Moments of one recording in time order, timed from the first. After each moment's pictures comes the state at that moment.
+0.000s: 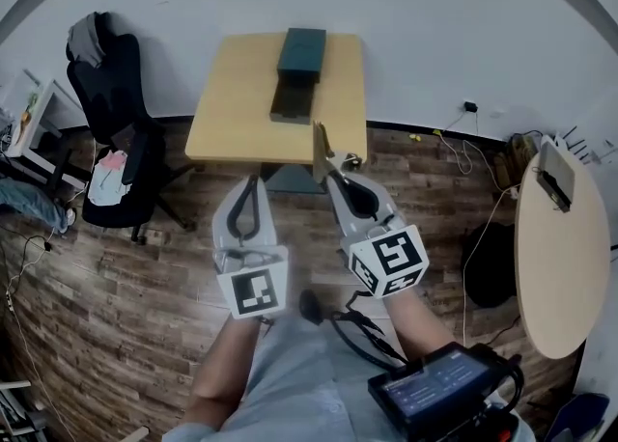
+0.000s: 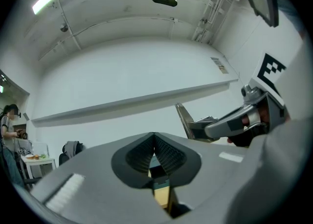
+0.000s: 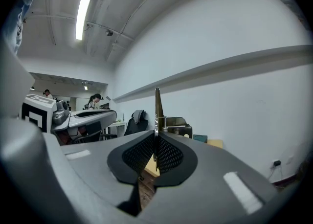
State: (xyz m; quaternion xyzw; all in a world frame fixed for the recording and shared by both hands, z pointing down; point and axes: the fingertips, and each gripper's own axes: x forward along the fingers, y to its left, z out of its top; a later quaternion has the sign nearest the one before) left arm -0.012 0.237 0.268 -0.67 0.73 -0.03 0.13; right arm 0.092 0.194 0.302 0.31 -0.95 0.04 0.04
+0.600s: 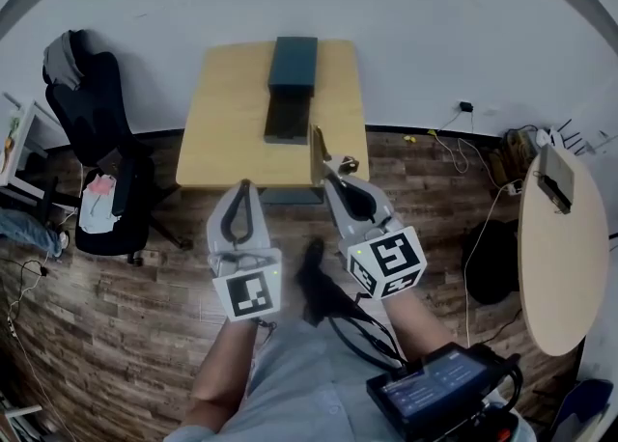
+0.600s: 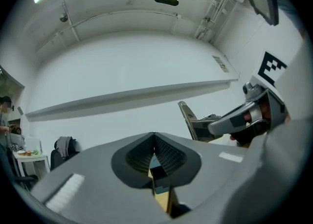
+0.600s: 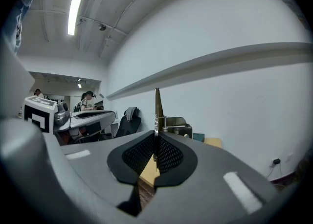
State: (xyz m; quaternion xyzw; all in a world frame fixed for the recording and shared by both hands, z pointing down) left arm -0.063 0.150 0.288 -0.69 0.72 -0.03 0.11; right arm 0.052 0.112 0.319 0.34 -0.94 0.06 0.06
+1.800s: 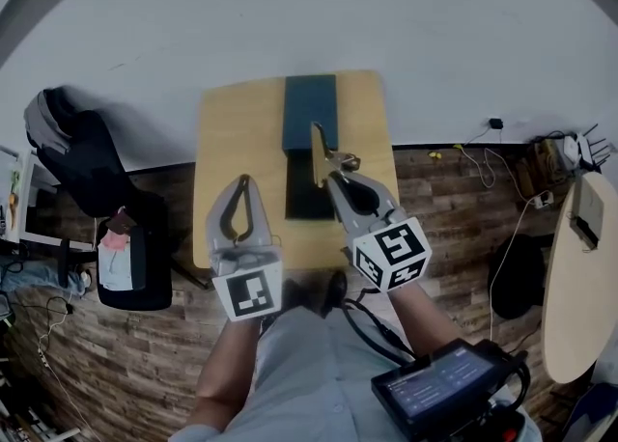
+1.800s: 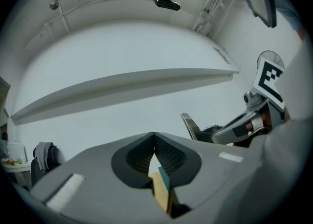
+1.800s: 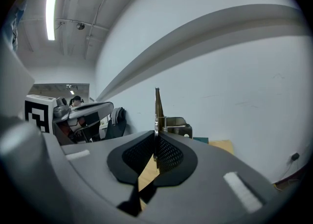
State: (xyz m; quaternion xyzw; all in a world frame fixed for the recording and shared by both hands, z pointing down) left arm -0.152 -0.113 0.286 -0.70 0.70 -0.05 0.12; right arm -0.035 -0.147 0.350 0.35 -0.93 0.12 0.06
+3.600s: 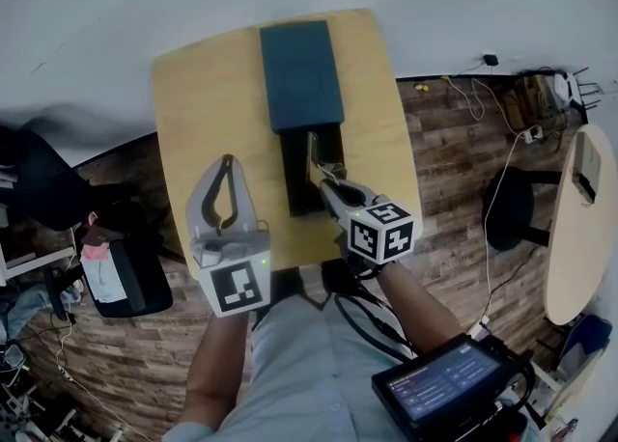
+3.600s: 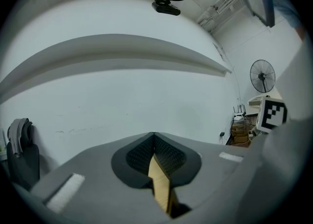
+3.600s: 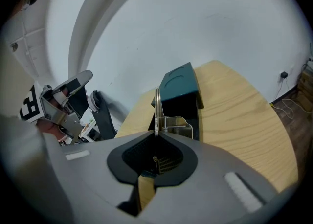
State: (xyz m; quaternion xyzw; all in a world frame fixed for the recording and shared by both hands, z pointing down) left arm -0.215 -0.216 0.394 -0.76 0.64 -0.10 0.03; right arm -0.081 -0.177 0.562 0.37 -0.81 0.42 0.17
